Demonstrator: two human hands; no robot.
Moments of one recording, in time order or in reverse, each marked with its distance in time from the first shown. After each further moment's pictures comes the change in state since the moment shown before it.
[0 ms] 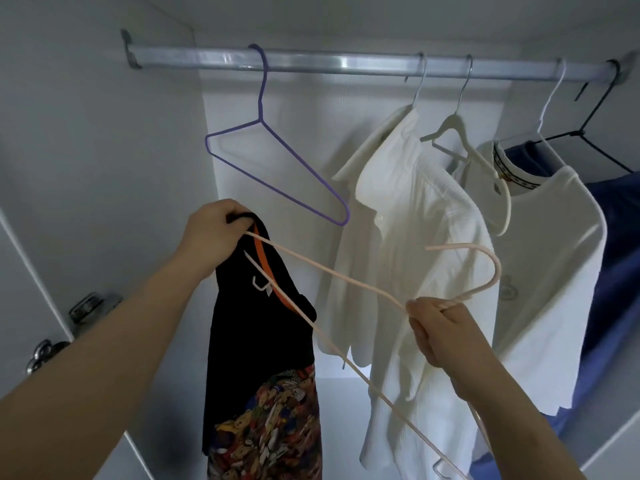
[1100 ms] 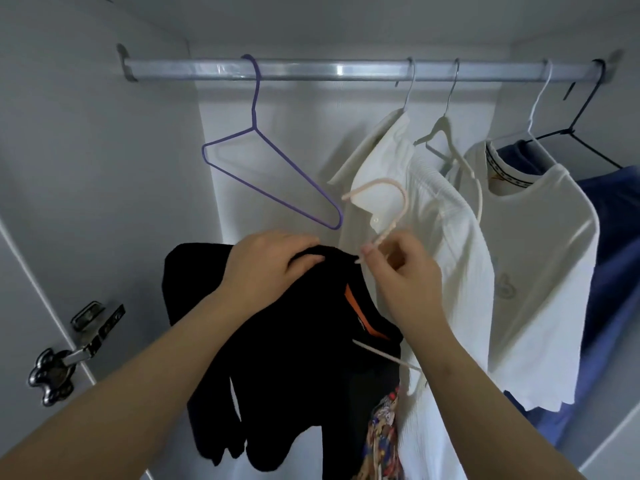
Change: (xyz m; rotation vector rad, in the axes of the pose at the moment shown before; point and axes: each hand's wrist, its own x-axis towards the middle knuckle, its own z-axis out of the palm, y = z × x) left_hand -0.055 0.041 0.027 0.414 -0.088 0.669; right_hand 0.033 -0.030 0.035 -0.068 0.318 -0.431
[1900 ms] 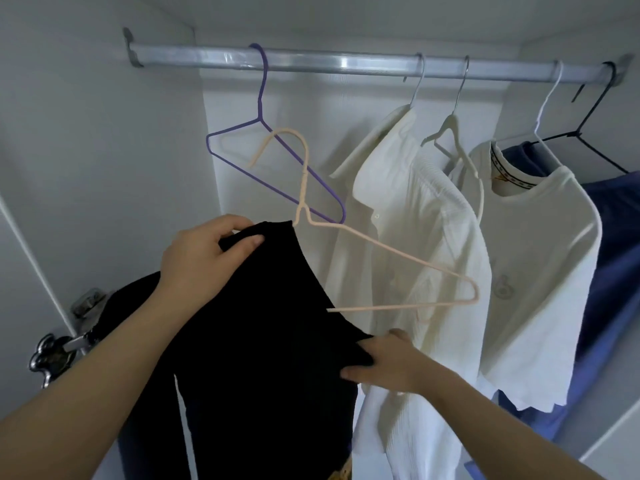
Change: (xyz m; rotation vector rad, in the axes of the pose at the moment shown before) left_hand -0.032 -0.039 -0.026 -0.344 0.122 -0.487; right_hand -0.040 0.076 -0.003 -0.671 -1.099 0.055
